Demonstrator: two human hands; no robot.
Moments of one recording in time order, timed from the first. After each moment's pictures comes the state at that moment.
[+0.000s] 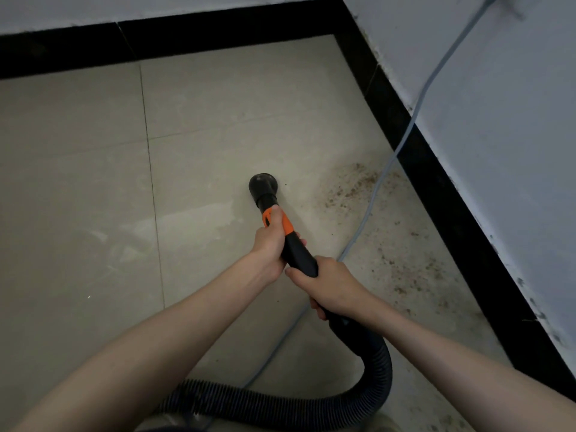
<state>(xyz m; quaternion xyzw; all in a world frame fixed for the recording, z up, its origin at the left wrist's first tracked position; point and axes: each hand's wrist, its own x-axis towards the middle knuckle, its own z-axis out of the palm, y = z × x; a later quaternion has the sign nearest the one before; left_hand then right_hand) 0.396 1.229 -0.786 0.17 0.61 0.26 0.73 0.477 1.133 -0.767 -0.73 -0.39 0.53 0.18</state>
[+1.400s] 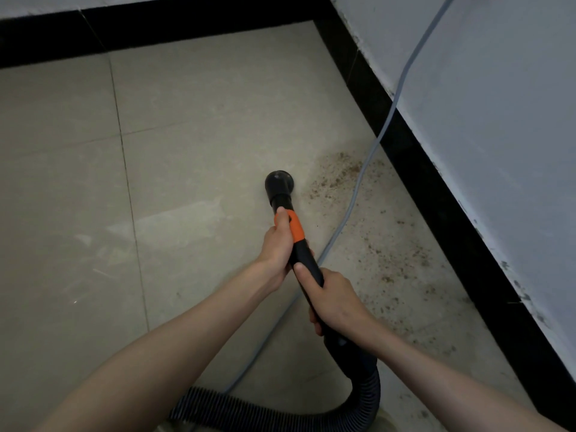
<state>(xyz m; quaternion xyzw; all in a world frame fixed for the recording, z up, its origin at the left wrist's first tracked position) 0.423 1.202 -0.800 0.28 0.59 0.18 0.73 0.482 1.094 -0.781 -0.76 -0.31 0.52 0.25</state>
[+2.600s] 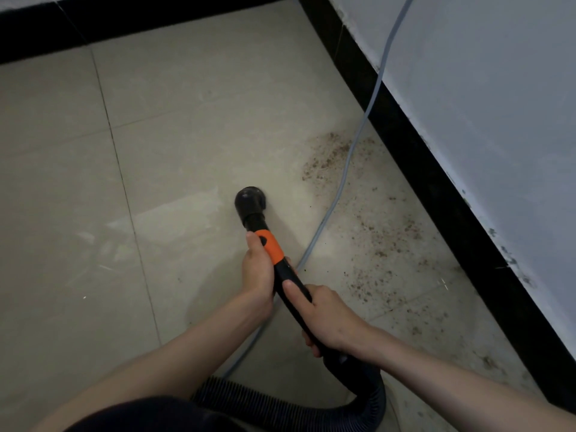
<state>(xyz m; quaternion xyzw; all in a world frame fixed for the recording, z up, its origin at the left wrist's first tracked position) 0.389 1.149 -0.807 0.22 0.64 0.23 0.70 0.462 1.052 -0.766 -0.72 -0.31 0.59 0.19</state>
